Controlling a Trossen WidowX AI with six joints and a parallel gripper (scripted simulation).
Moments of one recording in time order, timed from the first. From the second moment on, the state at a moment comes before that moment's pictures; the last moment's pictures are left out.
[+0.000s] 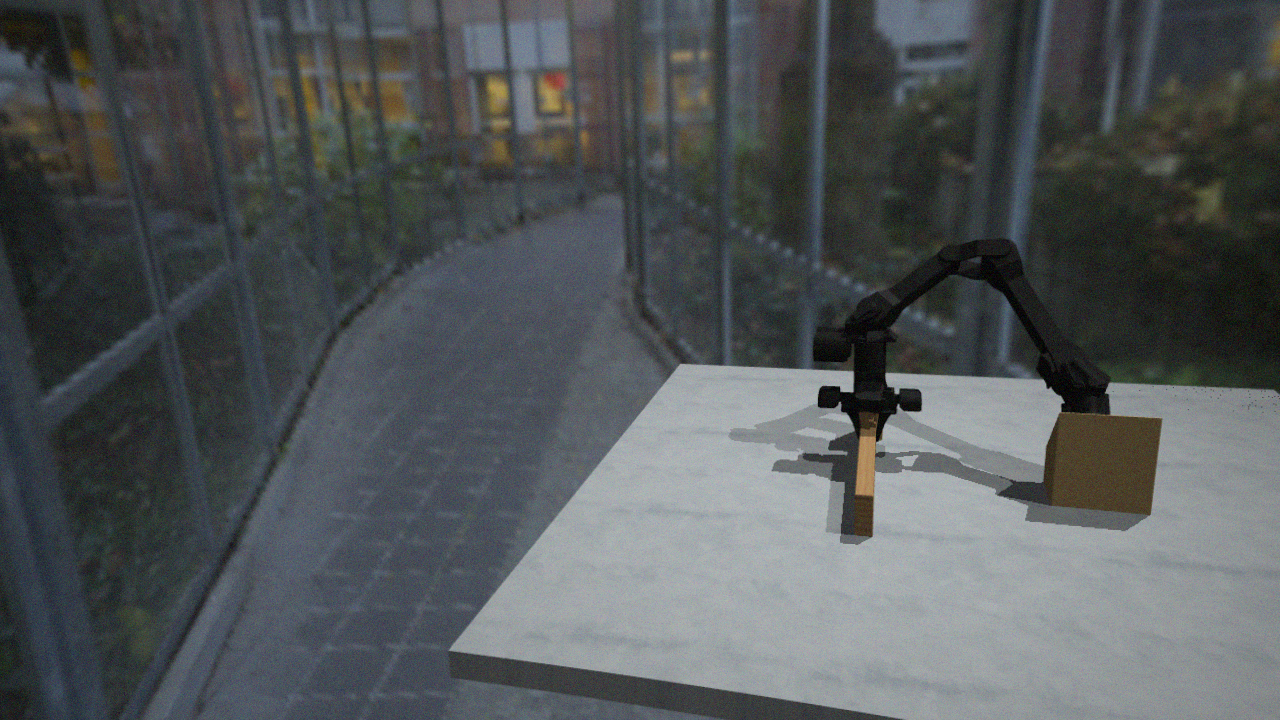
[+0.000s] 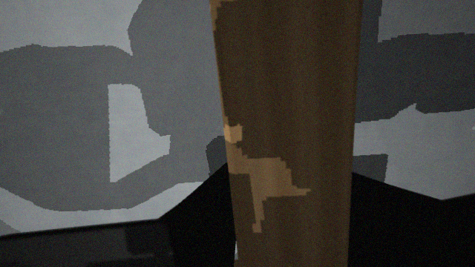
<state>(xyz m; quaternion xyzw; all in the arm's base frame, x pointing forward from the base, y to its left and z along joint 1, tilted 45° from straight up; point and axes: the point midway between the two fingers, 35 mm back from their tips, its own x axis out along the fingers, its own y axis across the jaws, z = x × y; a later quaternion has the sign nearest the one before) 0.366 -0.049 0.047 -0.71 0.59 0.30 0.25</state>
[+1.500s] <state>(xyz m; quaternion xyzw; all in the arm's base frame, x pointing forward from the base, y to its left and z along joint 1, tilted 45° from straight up) 0.359 -0.025 0.065 -0.71 0.59 0.30 0.24</state>
